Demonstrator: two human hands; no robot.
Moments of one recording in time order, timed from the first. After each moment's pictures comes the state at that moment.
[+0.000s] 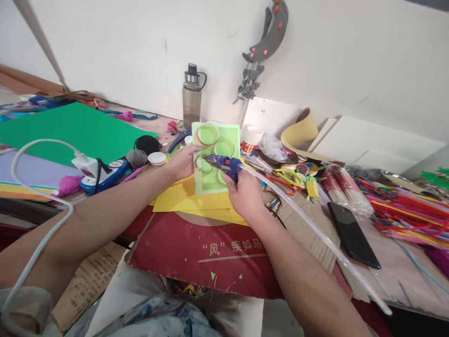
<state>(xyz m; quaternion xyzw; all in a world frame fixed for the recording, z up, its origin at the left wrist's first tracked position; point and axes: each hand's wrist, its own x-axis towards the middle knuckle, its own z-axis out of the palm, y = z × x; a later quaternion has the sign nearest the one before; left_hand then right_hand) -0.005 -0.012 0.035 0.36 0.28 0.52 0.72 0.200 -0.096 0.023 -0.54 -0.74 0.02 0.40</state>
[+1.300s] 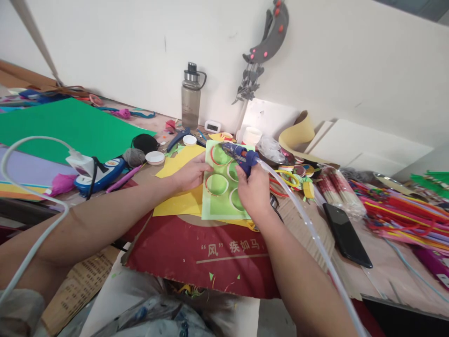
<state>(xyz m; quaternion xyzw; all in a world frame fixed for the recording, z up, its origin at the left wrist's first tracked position) 0.016 -0.044 0.026 0.46 0.22 0.49 0.70 0.212 -0.089 0.033 -0.57 -0.68 -0.03 0.47</state>
